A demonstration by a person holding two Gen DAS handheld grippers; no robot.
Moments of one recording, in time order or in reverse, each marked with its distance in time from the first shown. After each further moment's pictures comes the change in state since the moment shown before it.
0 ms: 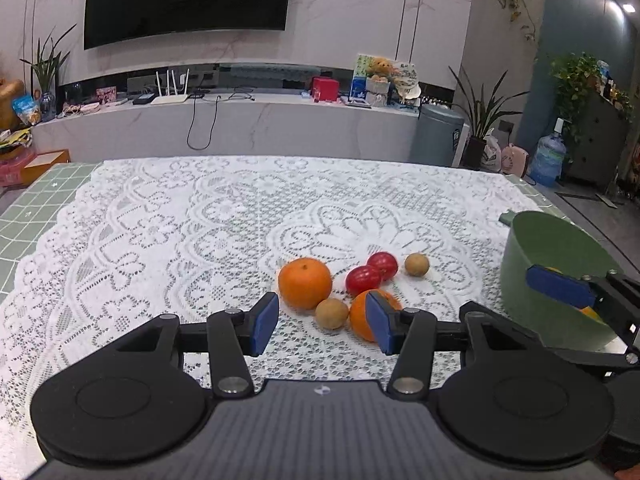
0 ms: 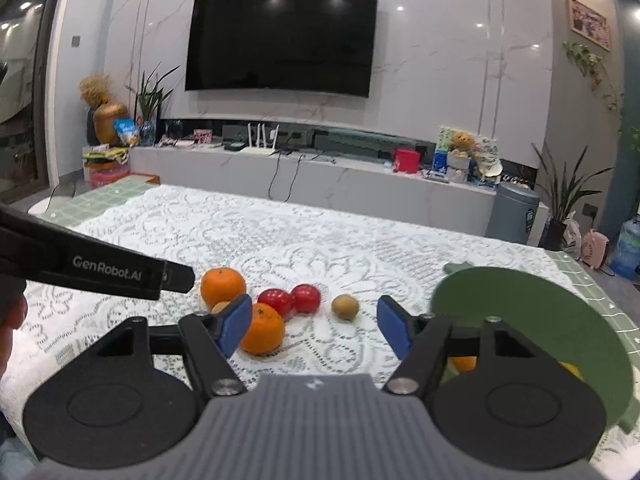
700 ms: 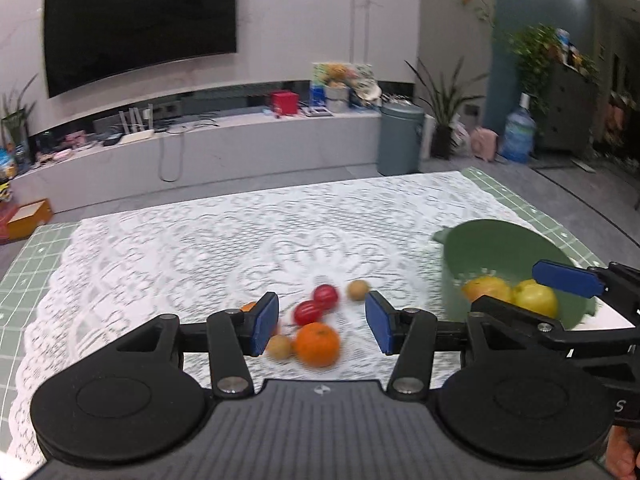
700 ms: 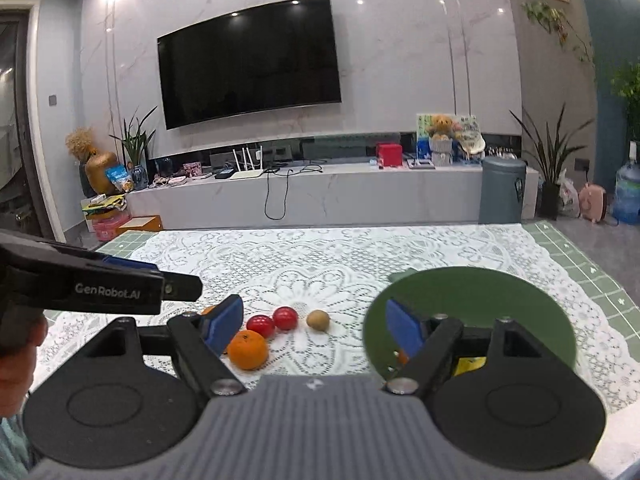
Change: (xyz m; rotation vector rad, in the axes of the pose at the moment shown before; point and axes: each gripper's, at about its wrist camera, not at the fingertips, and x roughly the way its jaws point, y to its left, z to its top) left arm -0.038 -0.052 0.033 0.143 -0.025 -0.029; right arm -0.064 -0.048 0.025 0.177 -0.038 0.013
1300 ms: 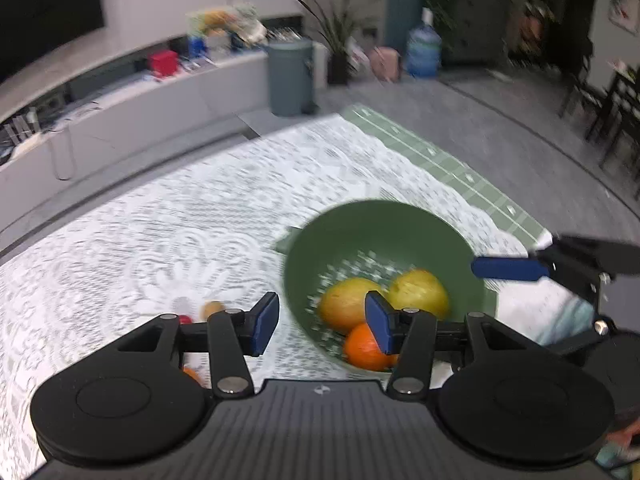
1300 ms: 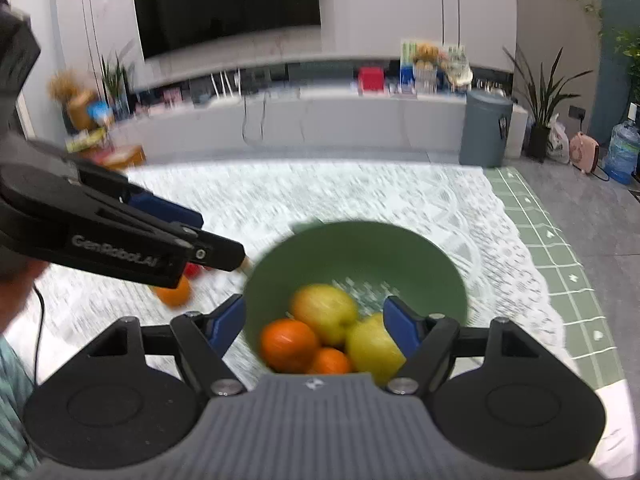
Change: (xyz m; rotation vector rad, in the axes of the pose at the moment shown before) left arm 0.048 -0.115 0.068 0.208 0.224 -0.237; right arm -0.016 -0.099 0.038 0.034 0.237 0.009
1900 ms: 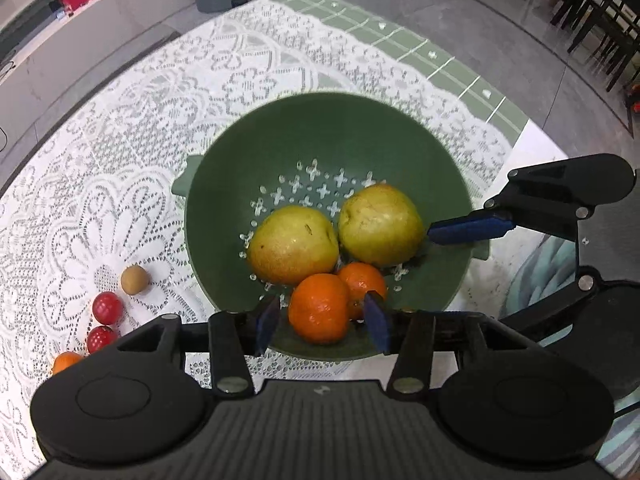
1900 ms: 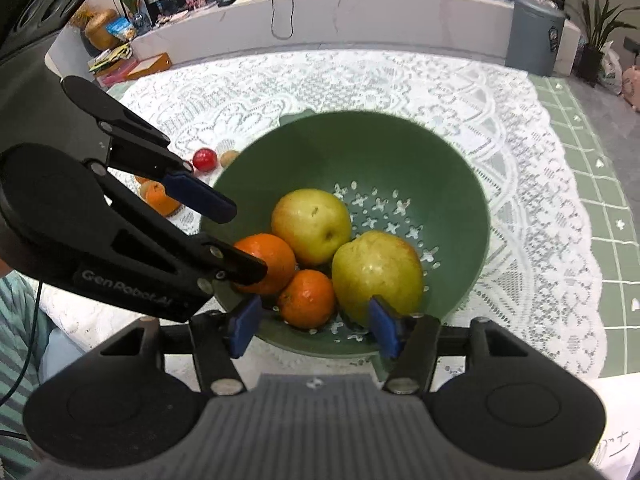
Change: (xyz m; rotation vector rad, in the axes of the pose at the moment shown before) left arm 0.084 -0.035 0.017 0.167 0.395 -0.136; right arm 0.052 -0.053 0.002 -0.038 0.370 0.097
